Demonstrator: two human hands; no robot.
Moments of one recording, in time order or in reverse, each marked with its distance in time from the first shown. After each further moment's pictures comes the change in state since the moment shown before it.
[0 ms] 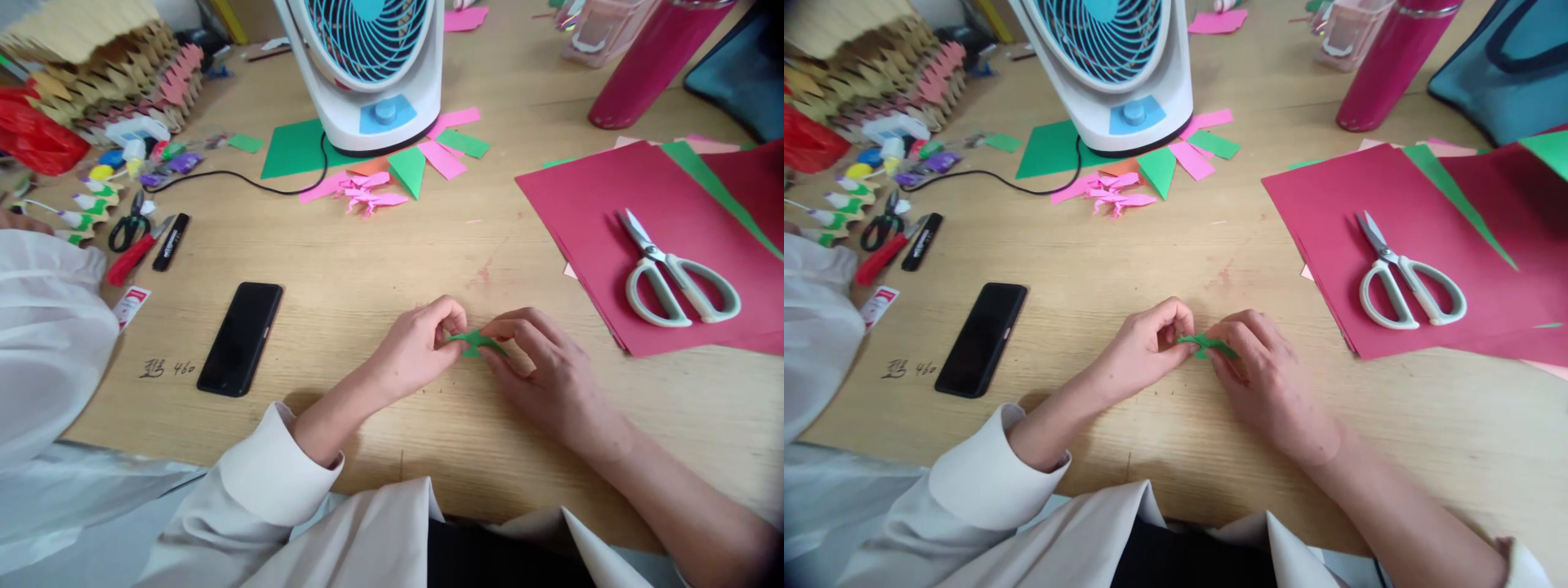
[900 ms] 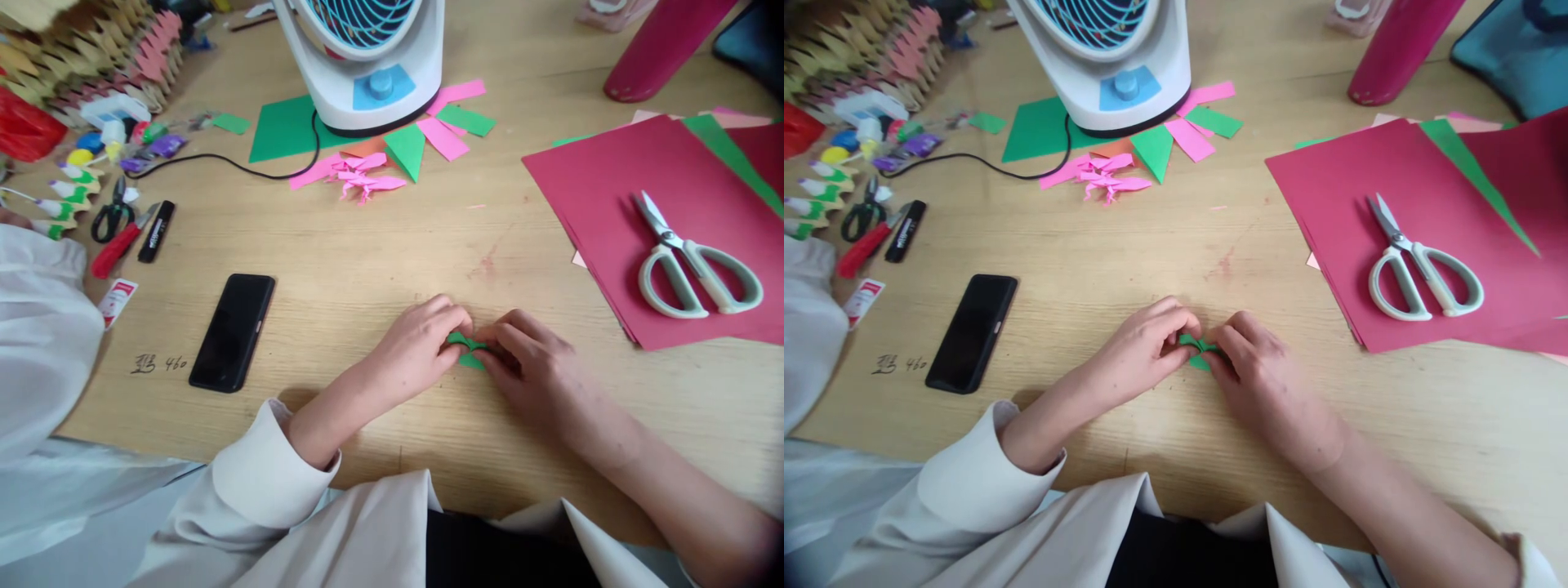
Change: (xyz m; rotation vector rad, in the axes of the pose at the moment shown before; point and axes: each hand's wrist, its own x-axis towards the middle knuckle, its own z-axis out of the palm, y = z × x) left_hand -0.001 -0.003 -0.001 0.344 -0.108 0.162; right_hand -0.004 0.001 0.007 -0.077 -0.143 0.061
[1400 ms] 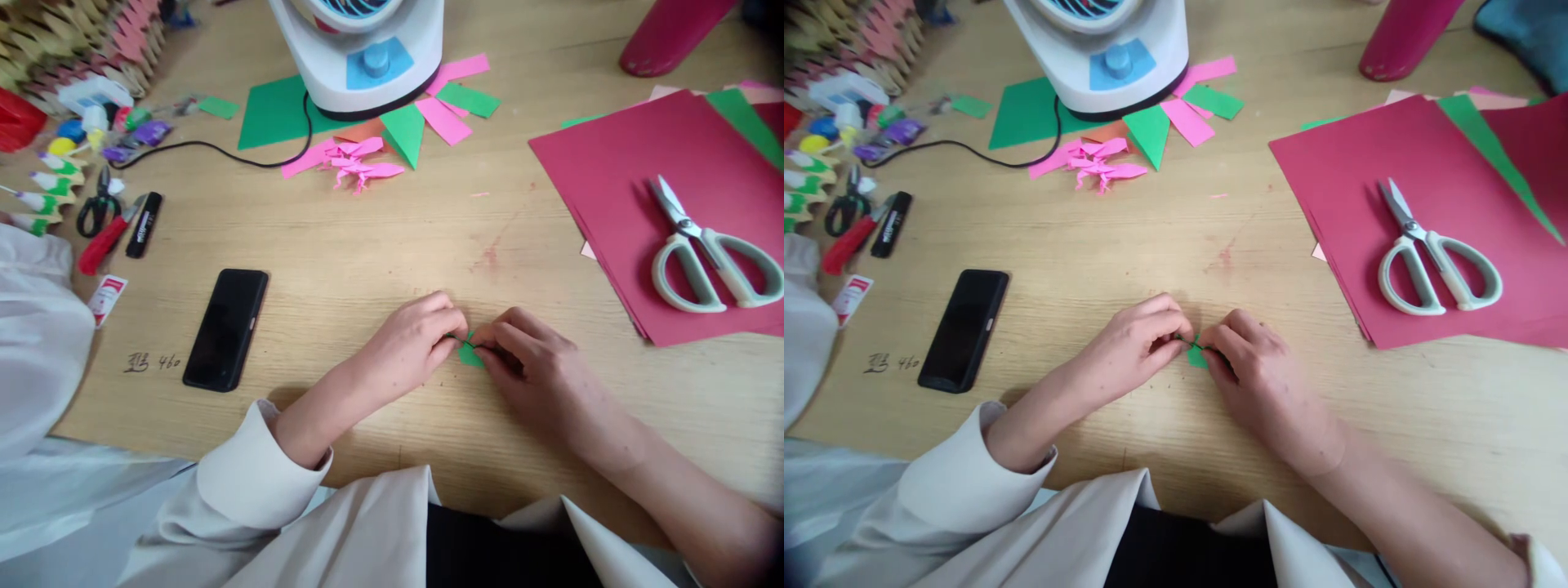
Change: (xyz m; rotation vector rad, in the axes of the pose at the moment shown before) left_hand -0.004 -0.008 -0.005 0.039 -0.021 0.092; right_hand 0.002 -0.005 0.000 0.060 -0.021 0.021
